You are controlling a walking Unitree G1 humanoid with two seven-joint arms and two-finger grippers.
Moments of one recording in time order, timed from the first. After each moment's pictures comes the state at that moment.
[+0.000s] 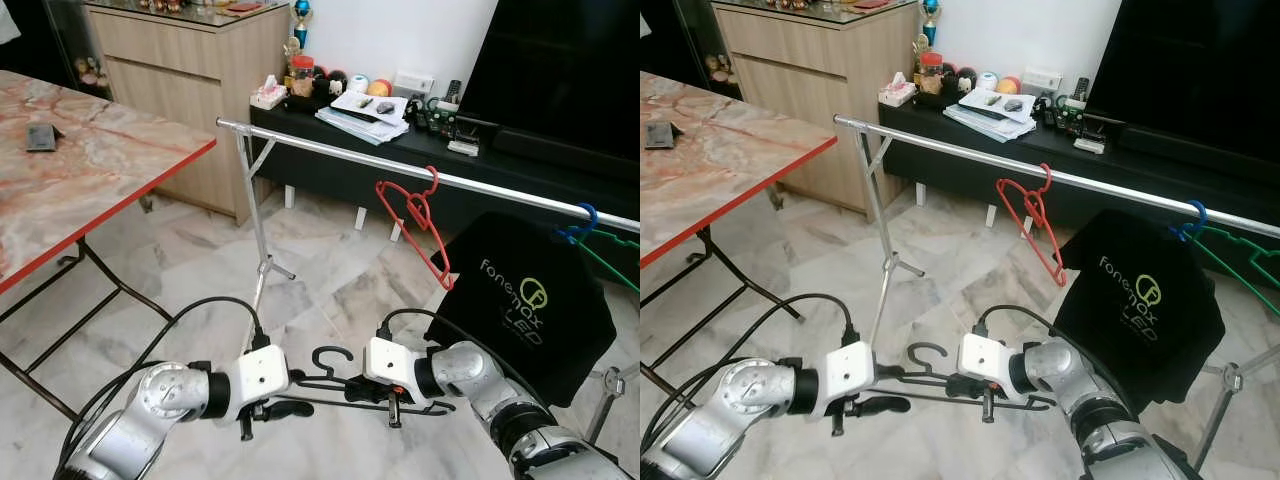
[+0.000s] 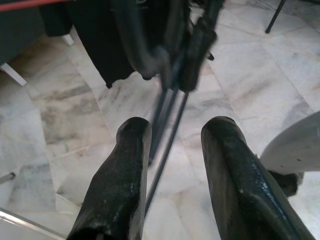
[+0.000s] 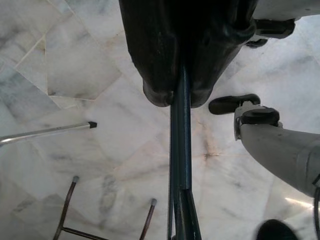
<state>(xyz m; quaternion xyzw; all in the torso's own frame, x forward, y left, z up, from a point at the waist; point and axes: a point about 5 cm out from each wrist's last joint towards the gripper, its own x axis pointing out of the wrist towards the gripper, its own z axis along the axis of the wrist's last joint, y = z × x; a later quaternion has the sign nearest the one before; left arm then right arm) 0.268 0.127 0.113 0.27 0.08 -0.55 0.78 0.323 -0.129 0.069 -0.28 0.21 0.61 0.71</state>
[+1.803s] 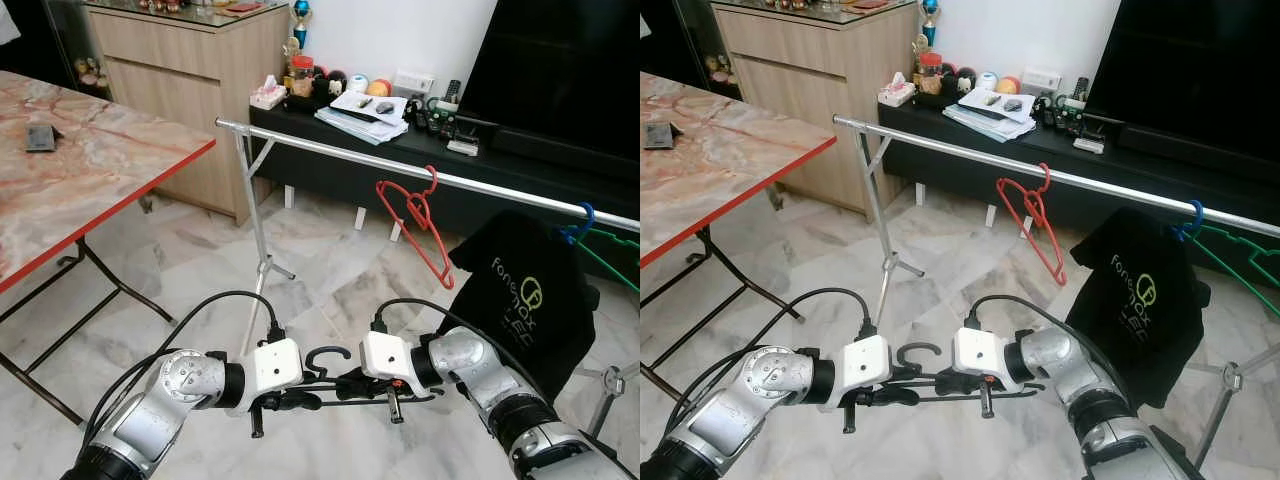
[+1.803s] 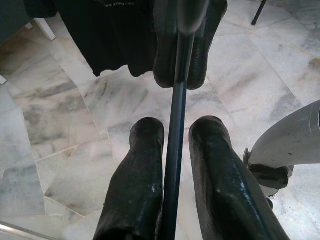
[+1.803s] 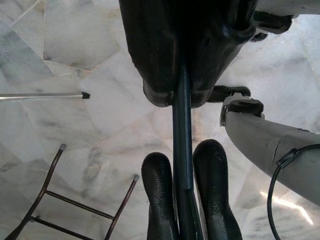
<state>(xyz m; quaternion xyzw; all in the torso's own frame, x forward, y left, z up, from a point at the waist) 0.277 0.118 0.106 0.27 0.11 -0.58 0.76 0.325 -0.120 0.091 -0.28 0.16 0.67 0.67</state>
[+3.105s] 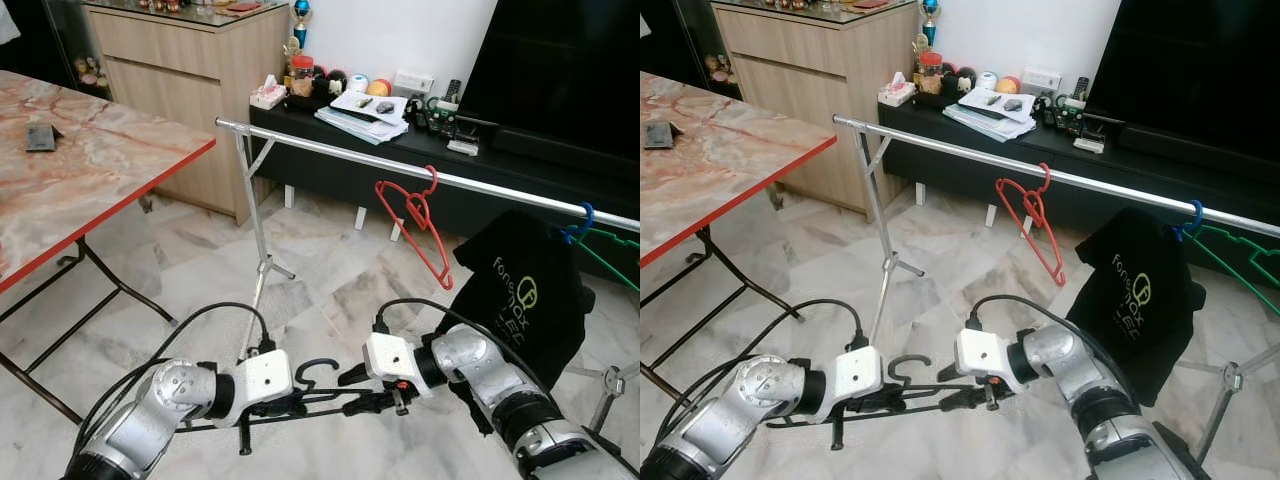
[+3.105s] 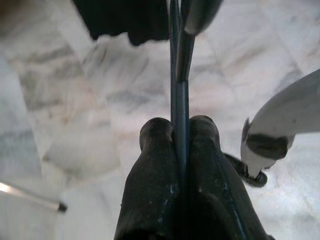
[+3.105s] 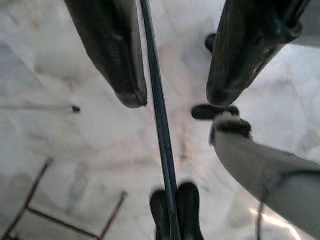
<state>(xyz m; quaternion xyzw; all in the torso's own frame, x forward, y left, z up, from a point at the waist) 0.271 0.144 0.078 0.29 0.17 -0.54 0.78 0.324 -0.133 0.090 -0.31 0.19 0.66 0.65</state>
